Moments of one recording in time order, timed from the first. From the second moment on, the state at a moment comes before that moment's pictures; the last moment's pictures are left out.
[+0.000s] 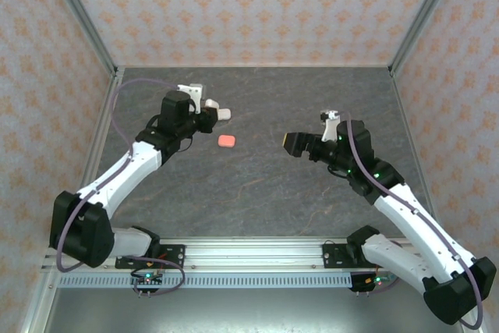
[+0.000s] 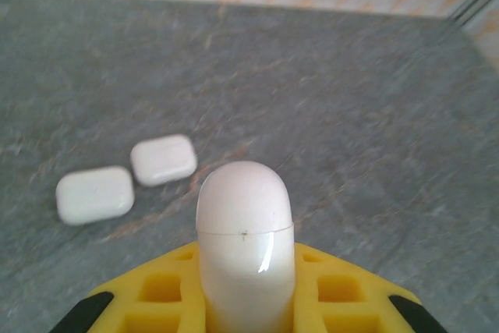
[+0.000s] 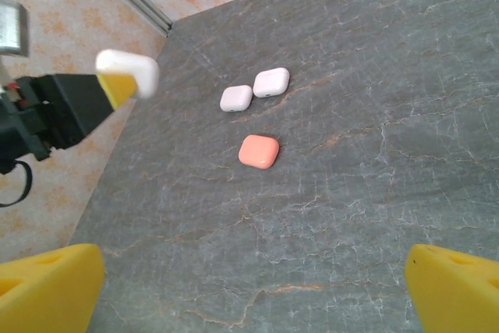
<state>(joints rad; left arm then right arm) -0.31 1.35 0.98 -0.21 0.09 -0.31 0.49 0.88 0.82 -0.41 -0.22 0.57</state>
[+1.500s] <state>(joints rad) -0.19 1.77 1.02 -0.26 0.24 -0.37 0.49 0.92 0.82 -0.41 -0.22 0.59</state>
